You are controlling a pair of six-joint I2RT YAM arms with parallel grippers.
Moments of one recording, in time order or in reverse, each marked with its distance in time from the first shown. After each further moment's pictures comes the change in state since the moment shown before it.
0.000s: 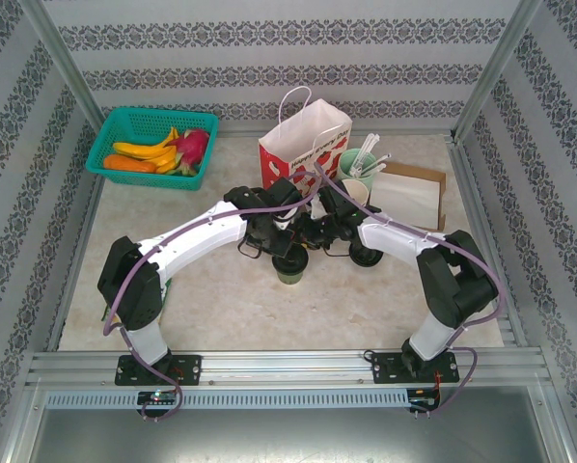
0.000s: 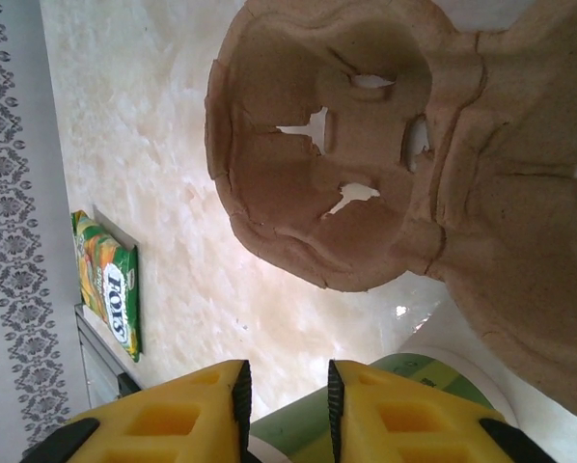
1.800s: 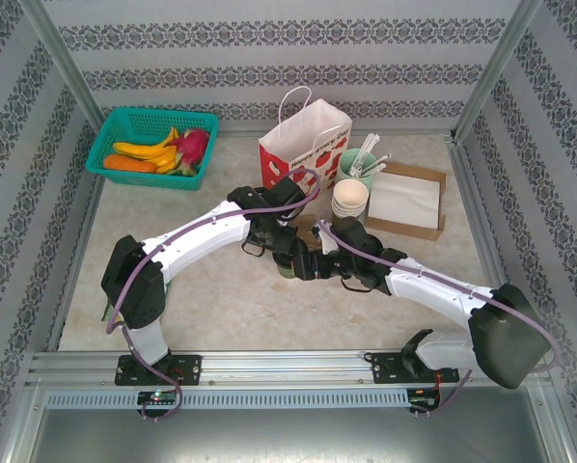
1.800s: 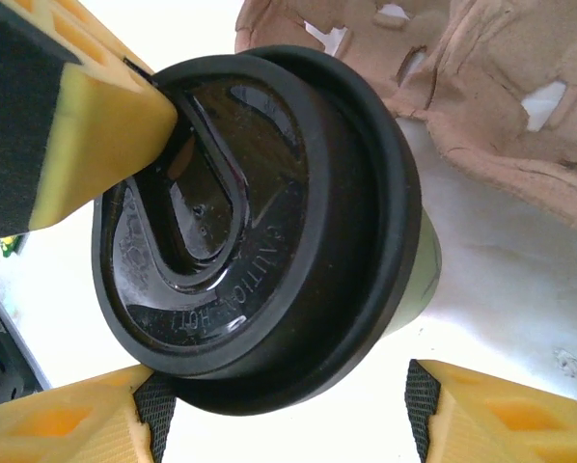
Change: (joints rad) left arm -0.010 0.020 0.013 0.024 -0.087 -0.109; right arm 0.117 -0.391 -0.377 0.111 0.233 -0.305
